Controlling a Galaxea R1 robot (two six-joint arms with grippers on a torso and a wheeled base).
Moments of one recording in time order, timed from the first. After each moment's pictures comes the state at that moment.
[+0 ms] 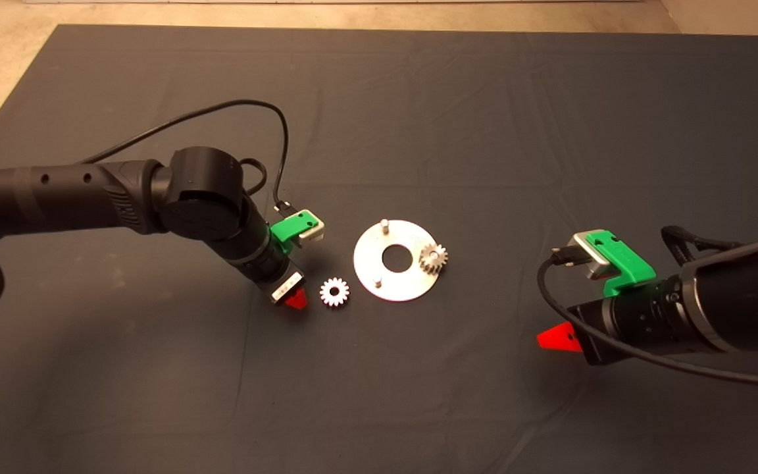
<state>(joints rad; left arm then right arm) -0.28 2.44 -1.00 0.44 1.39 -0.69 0.40 2.28 -0.40 -0.42 -1.48 1.68</state>
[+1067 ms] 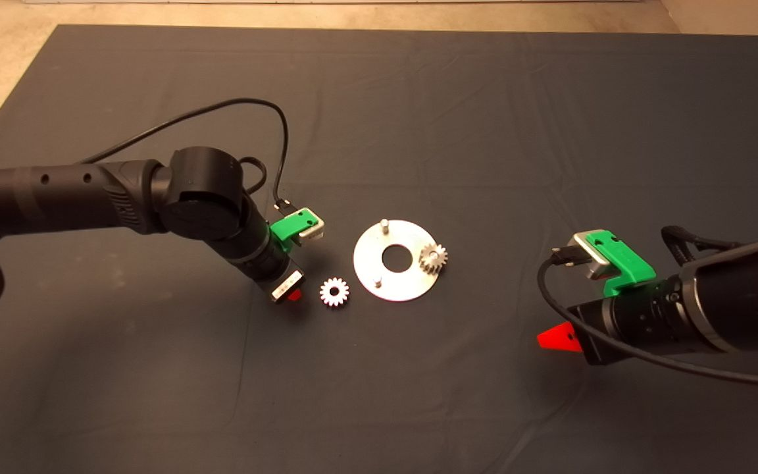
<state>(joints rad) -0.28 2.44 -1.00 0.46 1.39 -0.69 0.40 2.28 -0.40 -0.42 -1.48 1.68</state>
